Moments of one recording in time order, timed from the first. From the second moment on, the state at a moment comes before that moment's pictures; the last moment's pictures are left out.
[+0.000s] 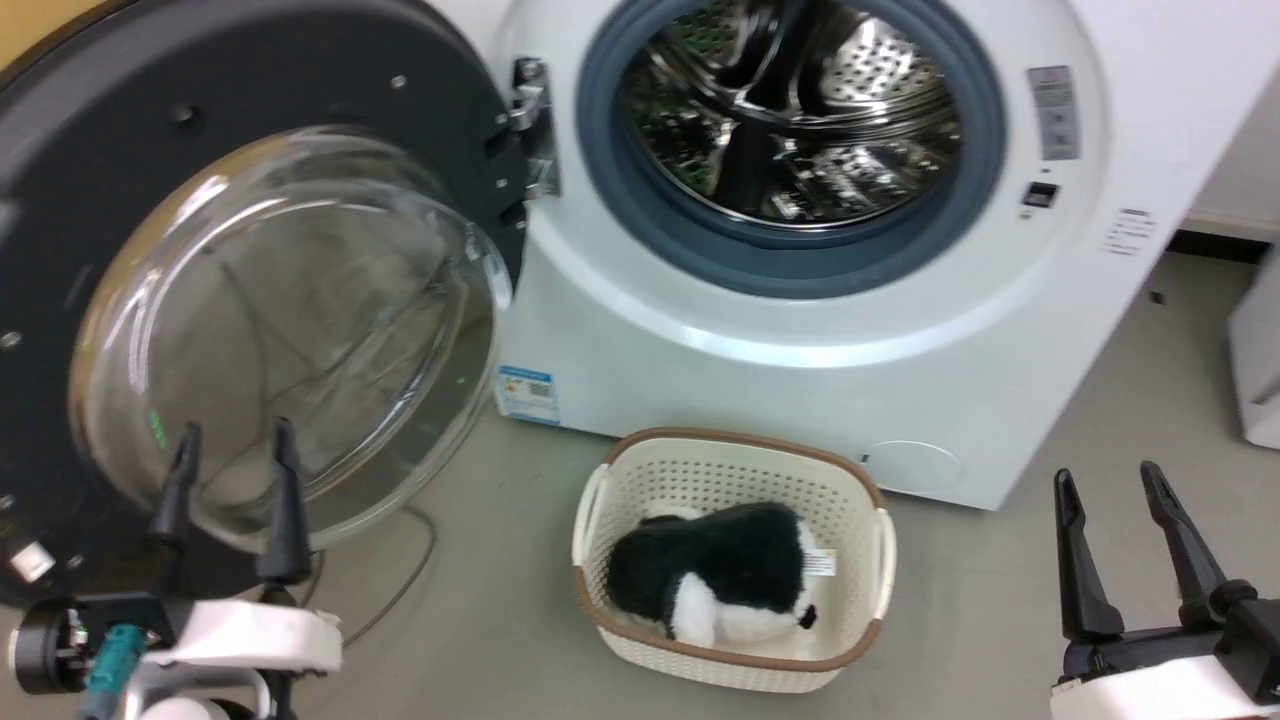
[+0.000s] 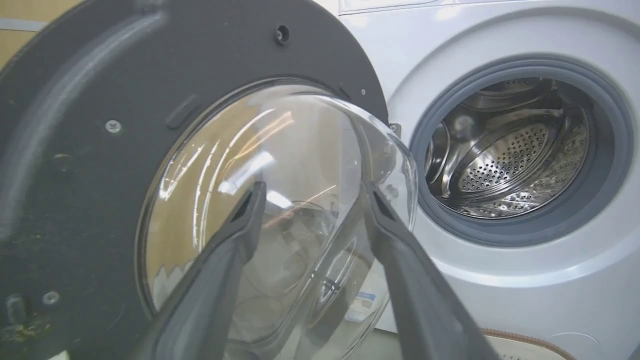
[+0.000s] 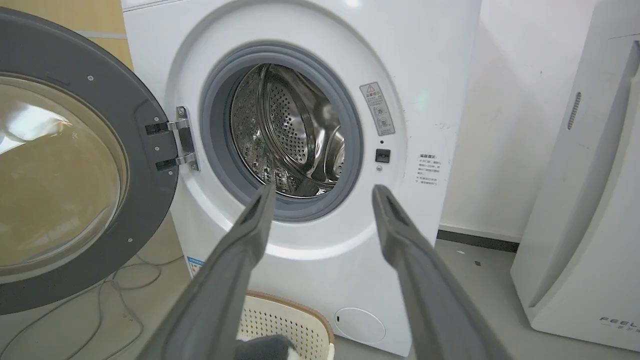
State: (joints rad) left arm -0.09 0.14 0.15 0.07 -0.10 -0.05 -0.26; right arm 0.04 -0.05 -0.12 -0.02 0.06 0.13 -0.26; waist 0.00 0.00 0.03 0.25
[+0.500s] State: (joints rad) left arm 0.00 0.10 0.06 0.06 -0.07 -0.09 -0.26; right arm 0.05 -0.05 -0.10 -0.07 0.07 0.13 -0.26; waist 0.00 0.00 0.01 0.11
